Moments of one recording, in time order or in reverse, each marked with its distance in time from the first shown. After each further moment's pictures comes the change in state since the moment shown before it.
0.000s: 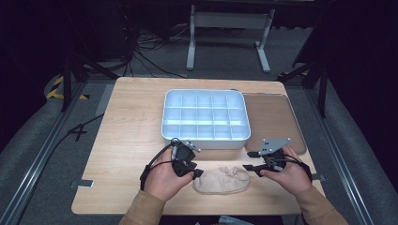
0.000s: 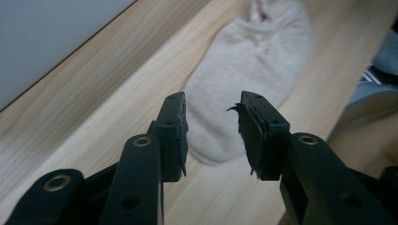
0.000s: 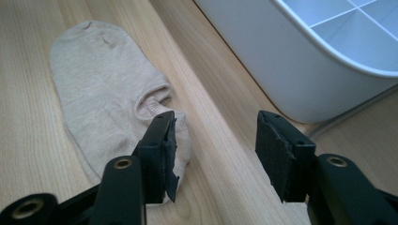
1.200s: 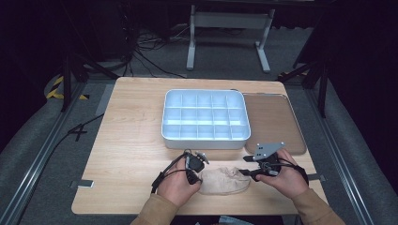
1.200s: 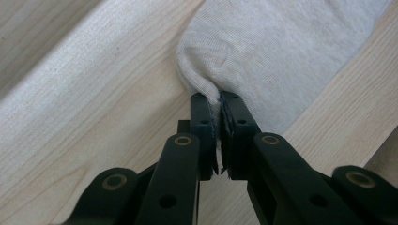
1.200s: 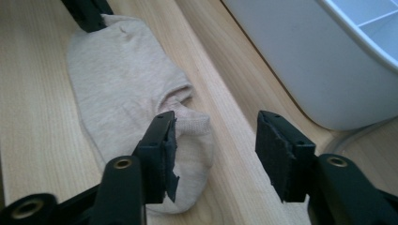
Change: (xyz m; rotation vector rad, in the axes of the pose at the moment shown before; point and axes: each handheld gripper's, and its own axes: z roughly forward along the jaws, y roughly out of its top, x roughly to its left) left arm -0.014 -0.003 0.051 0.189 0.071 -0.005; right arm 0.016 0.006 0.007 0.034 0.026 -0.032
